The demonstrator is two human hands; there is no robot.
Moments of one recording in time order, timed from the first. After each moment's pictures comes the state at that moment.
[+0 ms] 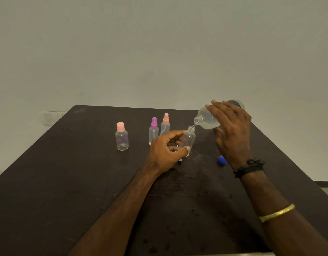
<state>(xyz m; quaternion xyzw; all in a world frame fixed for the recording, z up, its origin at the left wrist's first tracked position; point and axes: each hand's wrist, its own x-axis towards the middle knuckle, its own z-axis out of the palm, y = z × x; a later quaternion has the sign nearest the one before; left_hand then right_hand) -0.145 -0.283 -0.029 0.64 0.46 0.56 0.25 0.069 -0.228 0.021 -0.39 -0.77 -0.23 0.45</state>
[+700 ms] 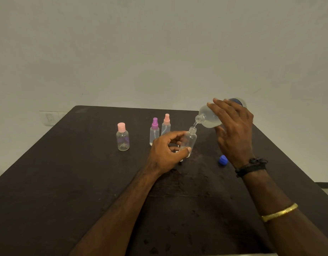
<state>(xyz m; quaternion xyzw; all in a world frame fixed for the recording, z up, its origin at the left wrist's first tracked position) -0.145 -0.285 -0.028 0.64 0.45 0.56 0.26 0.068 -0.229 0.028 -0.39 -0.77 -0.24 0.44</state>
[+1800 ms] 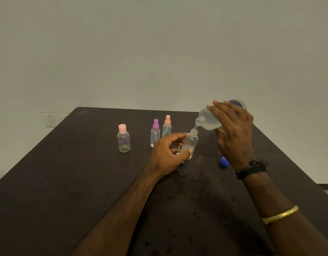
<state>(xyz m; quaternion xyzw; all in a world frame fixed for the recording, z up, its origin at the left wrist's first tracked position) -0.144 -0.282 -0.031 0.64 0.45 0.57 0.26 0.067 -0.231 0.028 -0.39 -0.78 -0.24 0.44</state>
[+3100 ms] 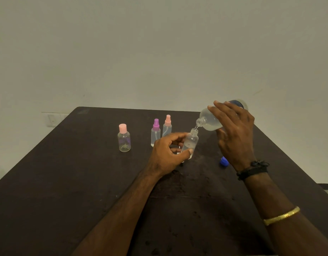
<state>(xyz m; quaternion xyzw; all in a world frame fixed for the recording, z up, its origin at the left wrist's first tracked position) -0.144 -0.283 -0.030 0.64 0.44 0.57 0.26 0.068 -0.232 0.027 -0.38 -0.78 -0.24 0.44</state>
